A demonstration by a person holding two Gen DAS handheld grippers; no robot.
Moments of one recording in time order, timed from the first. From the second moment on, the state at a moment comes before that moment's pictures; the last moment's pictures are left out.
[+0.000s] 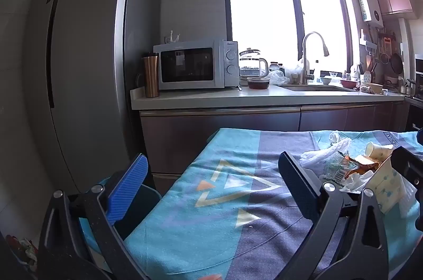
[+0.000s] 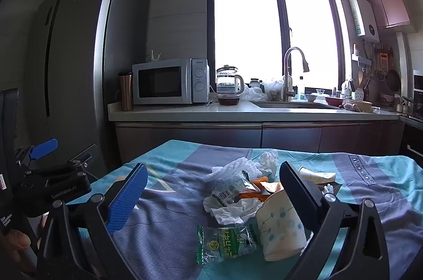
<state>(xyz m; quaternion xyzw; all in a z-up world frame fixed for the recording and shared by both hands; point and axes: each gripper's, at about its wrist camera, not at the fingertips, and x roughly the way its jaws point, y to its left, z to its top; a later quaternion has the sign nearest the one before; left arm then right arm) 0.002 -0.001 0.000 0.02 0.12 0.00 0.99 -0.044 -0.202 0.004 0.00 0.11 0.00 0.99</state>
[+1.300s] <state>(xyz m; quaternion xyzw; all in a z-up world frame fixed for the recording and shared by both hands) -0.009 0.000 0.002 0.02 0.10 0.00 0.99 -0.042 -0.203 -0.002 0.01 0.12 0.00 0.99</state>
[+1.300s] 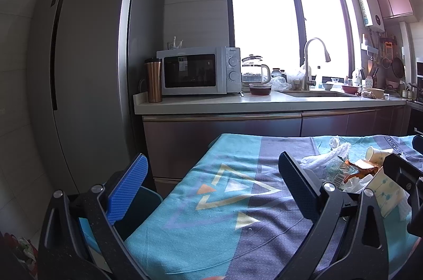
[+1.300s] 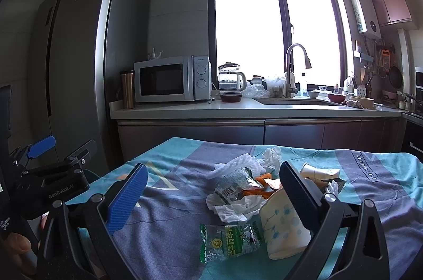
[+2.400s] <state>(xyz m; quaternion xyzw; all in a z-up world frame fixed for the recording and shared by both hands) -0.006 -0.010 -0.002 0.02 0.11 -0.01 0.99 -0.040 -0.210 -0.004 0.02 0.12 0.01 0.99</state>
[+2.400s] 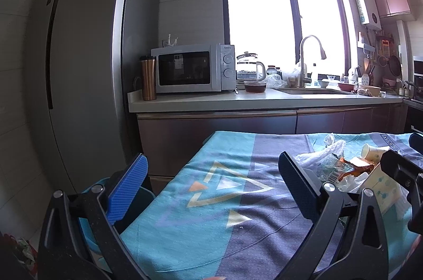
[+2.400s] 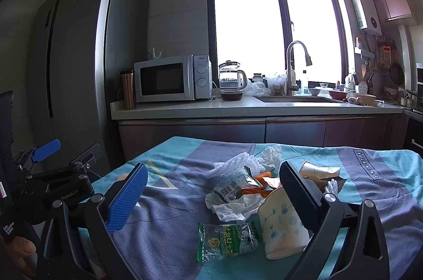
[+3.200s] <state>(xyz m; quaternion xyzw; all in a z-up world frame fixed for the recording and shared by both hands) 0.026 -0.092 -0.051 0.05 0.25 -0.21 0.94 -0.050 -0.316 -0.039 0.10 0.22 -0.07 0.97</state>
